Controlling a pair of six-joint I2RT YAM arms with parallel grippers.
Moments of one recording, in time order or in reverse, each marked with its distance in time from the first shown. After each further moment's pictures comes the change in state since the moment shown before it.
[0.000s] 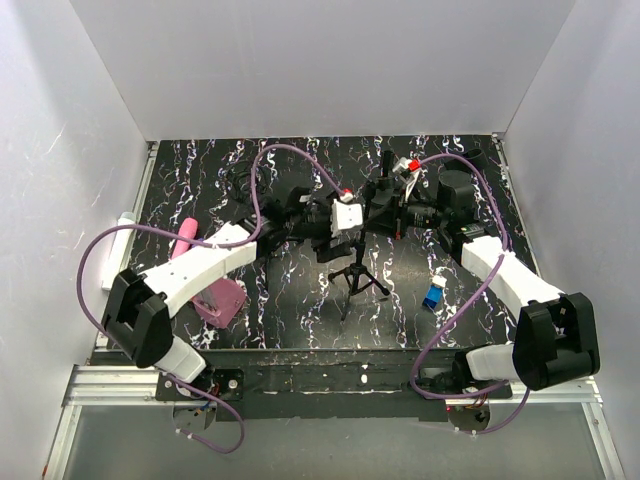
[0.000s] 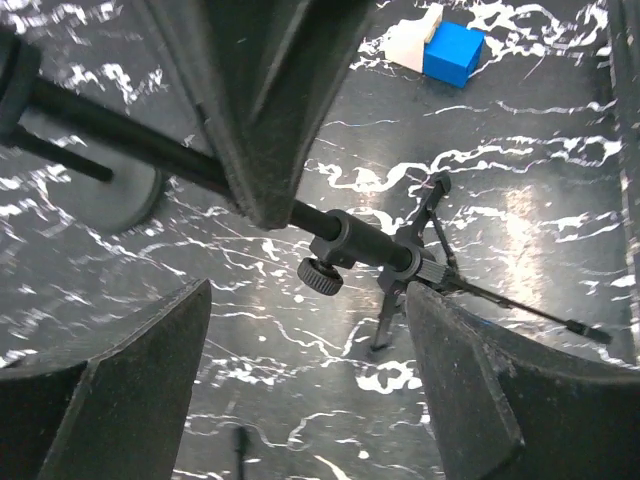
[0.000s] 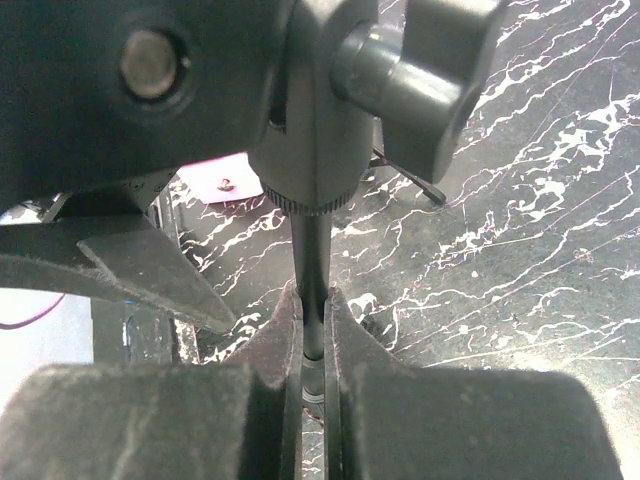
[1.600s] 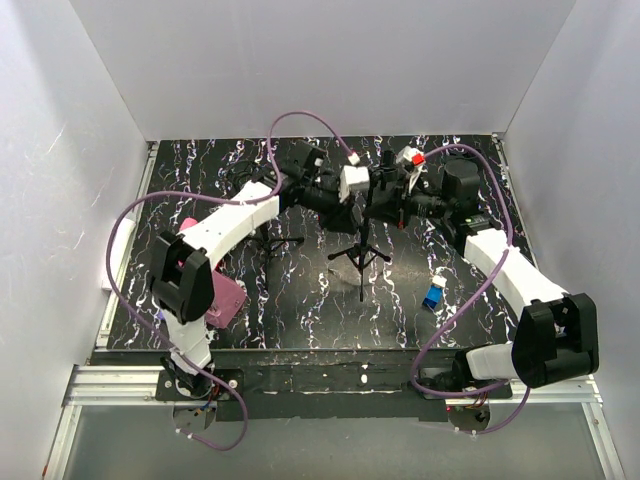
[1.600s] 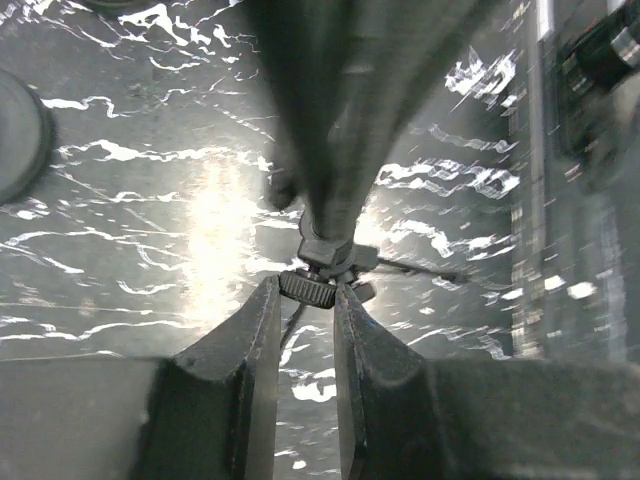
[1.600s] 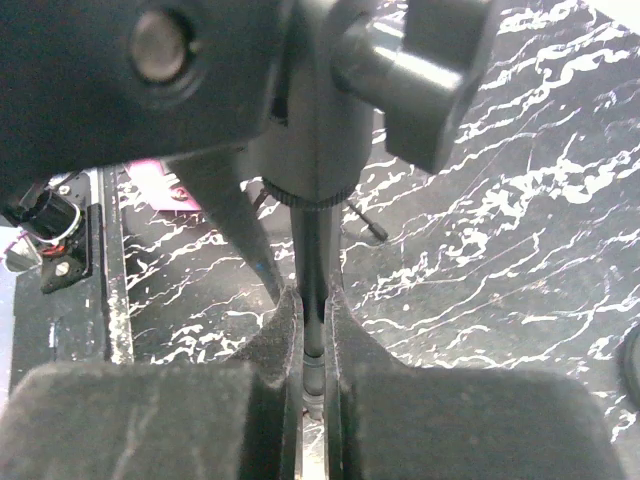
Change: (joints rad) left arm 0.056 0.277 0.337 -0.271 0.178 -0.029; right arm -0.012 0.009 0.066 -0.019 -0.003 -0.132
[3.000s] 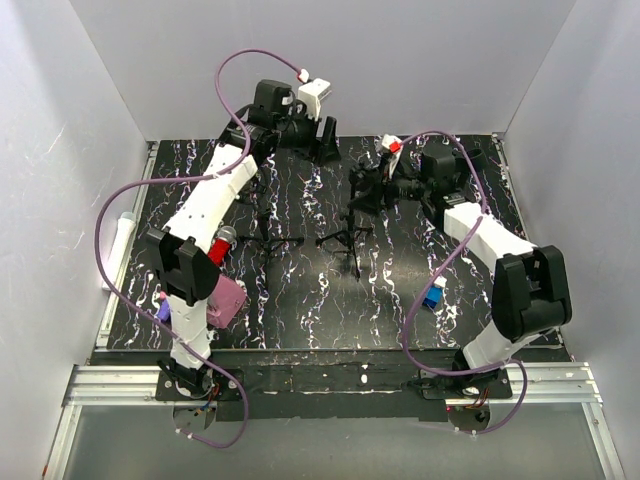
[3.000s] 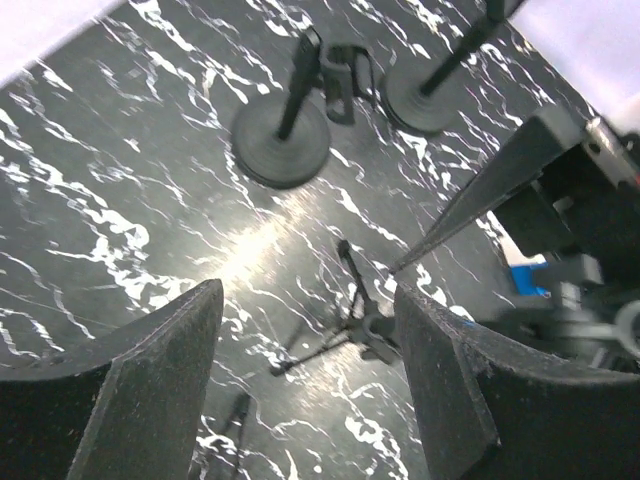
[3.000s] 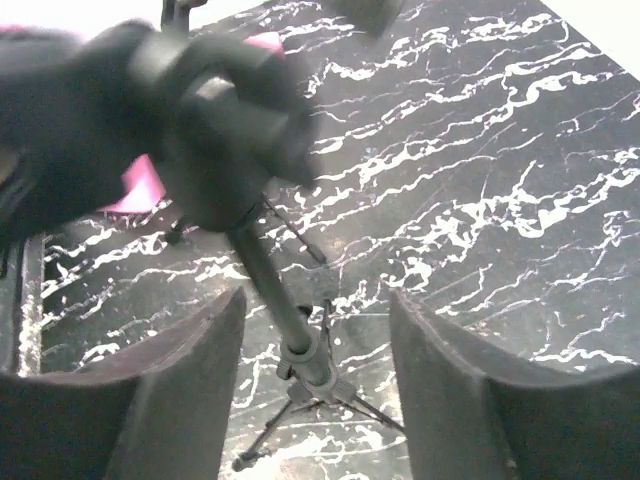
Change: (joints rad) left arm 0.188 0.172 0.555 -0.149 -0.271 -0.545; right arm 0.028 0.282 0.221 0.035 0.032 -0.130
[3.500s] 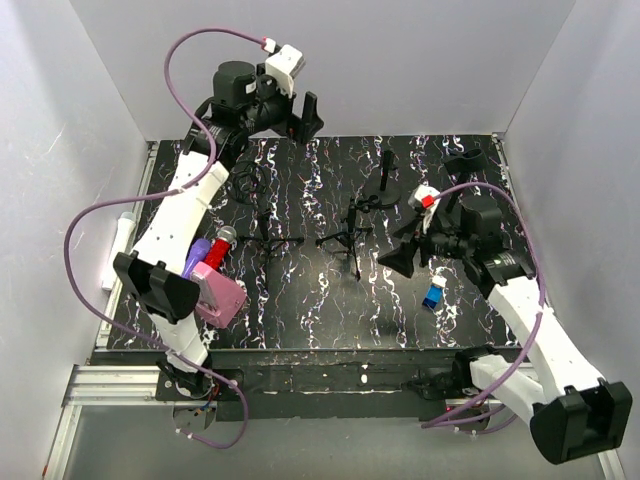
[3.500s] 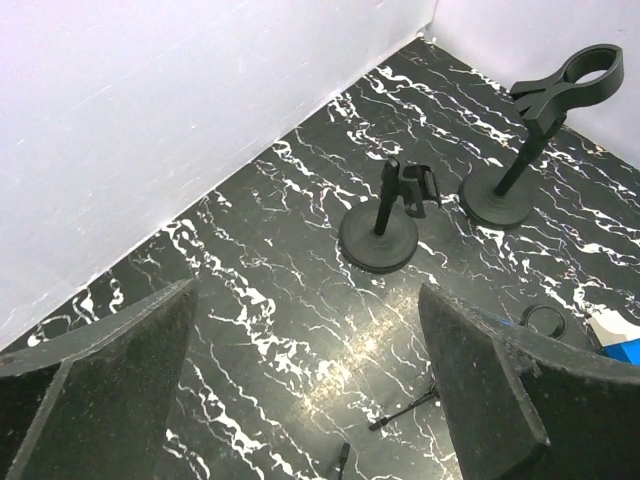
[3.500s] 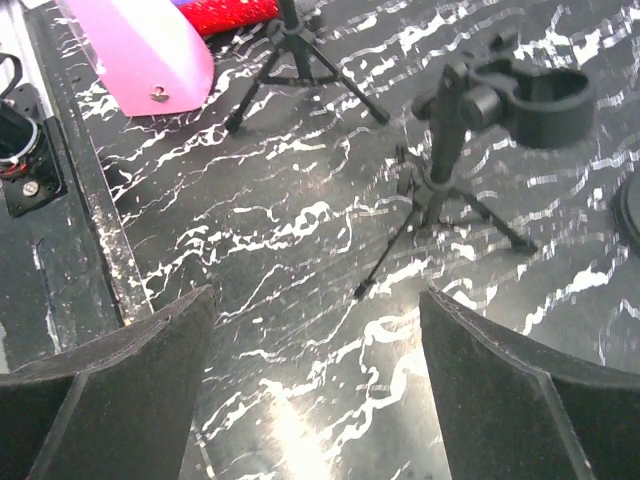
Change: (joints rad) left arm 0.042 -0.170 -0.026 0.180 -0.129 0.102; right arm -0.034 -0.630 -0.352 -0.455 0.117 -0.126
